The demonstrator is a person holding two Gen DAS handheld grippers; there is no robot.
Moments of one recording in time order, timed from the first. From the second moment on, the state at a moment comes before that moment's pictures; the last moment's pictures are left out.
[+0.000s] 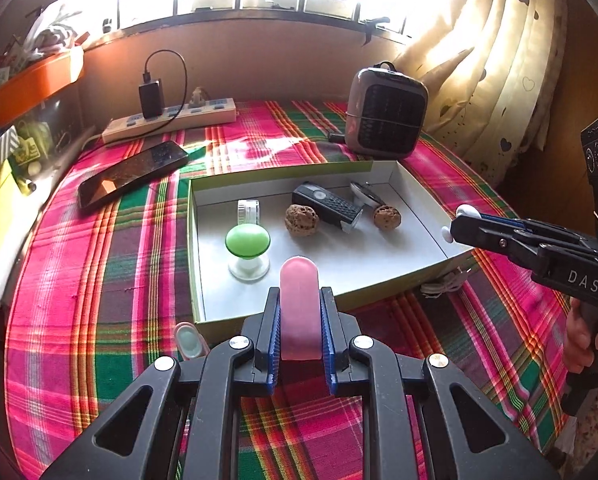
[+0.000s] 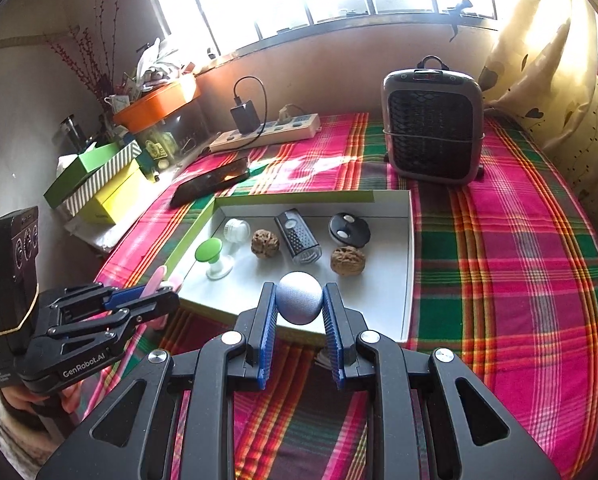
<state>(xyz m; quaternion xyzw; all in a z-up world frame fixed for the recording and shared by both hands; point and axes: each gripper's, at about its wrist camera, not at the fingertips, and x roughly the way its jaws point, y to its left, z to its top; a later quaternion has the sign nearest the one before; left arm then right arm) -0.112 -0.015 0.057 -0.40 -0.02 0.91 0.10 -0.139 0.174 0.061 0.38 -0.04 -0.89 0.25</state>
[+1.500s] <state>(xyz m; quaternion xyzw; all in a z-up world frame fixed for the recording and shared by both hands) -0.190 0.001 0.019 -0.45 -0.01 0.89 0.09 -0.239 0.138 0.018 0.41 0.15 -0.89 0.14</state>
